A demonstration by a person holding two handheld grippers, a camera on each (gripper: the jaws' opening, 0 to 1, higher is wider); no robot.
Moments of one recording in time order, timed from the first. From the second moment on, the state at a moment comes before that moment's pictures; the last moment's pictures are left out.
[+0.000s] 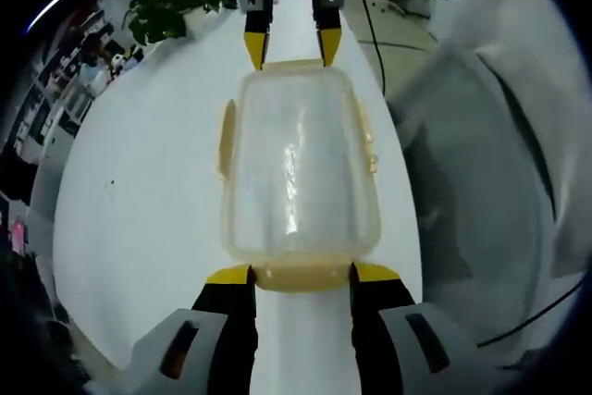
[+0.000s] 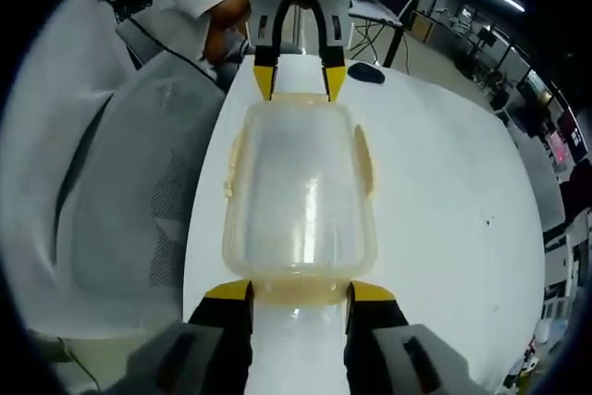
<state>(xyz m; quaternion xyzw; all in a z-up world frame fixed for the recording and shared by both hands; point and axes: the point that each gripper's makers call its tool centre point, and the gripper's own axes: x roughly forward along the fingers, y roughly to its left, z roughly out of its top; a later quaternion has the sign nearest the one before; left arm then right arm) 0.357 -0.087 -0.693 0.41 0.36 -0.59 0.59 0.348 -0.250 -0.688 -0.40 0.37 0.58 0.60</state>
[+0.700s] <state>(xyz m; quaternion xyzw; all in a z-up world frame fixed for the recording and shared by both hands) 0.364 -0.131 -0.722 0.42 0.36 -0.59 0.59 0.353 -0.292 -0.716 -0.40 0.39 0.58 0.60</state>
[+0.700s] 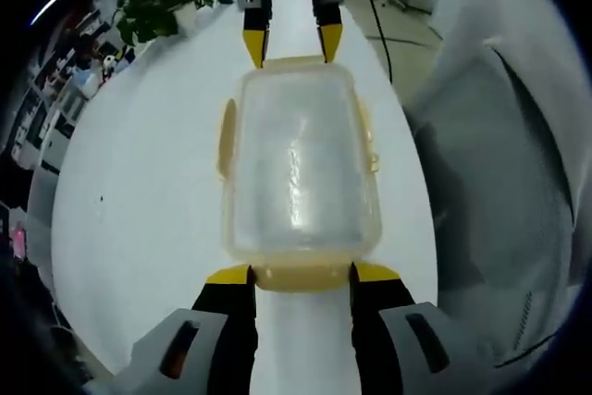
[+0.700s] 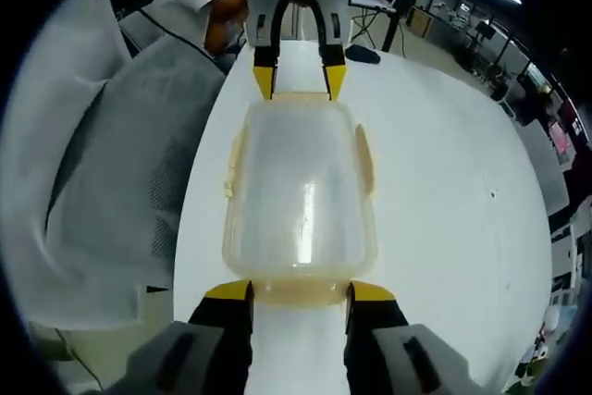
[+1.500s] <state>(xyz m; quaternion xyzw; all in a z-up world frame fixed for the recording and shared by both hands) 0.365 -0.145 -0.743 0.42 0.37 -0.59 0.58 0.353 -0.308 -0.741 -0.40 0.39 0.58 0.60</state>
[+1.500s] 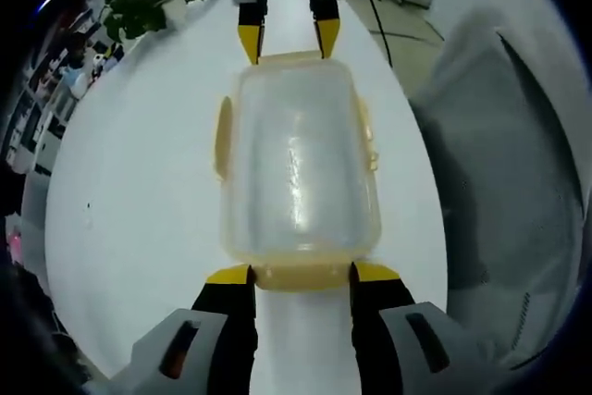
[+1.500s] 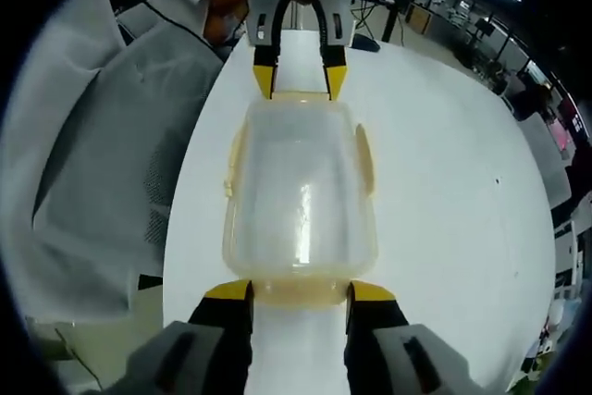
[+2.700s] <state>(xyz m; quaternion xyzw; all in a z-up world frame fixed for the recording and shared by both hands) 0.361 -0.143 -0.720 0.31 0.39 -0.57 0.65 0.364 -0.305 -0.715 -0.31 0.44 0.52 0.67</state>
